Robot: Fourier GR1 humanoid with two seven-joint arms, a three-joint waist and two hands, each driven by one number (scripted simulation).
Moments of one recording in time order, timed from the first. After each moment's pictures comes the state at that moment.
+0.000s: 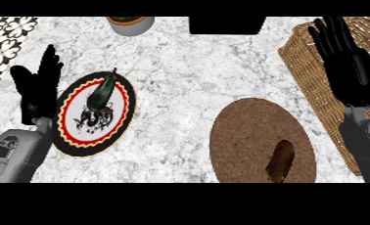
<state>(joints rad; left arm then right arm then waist) -0.29 0.47 -0.12 -1.29 0.24 0.43 0.11 -0.37 -0.48 0.08 -1.47 -0.45 -0.07 -0.10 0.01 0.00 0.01</state>
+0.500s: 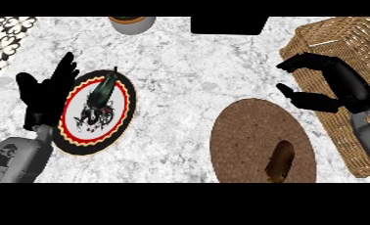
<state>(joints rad) -0.24 0.47 -0.15 -1.35 0.30 0.26 0.14 -0.37 -0.67 0.27 -1.45 -0.13 0.02 -0.02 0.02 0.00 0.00</state>
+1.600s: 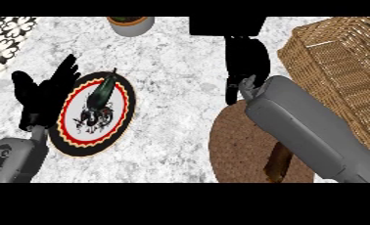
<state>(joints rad) -0.24 0.49 -0.13 -1.33 0.33 0.16 0.16 -0.89 -0.36 0.66 -1.30 0.50 0.24 1.04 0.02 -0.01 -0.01</state>
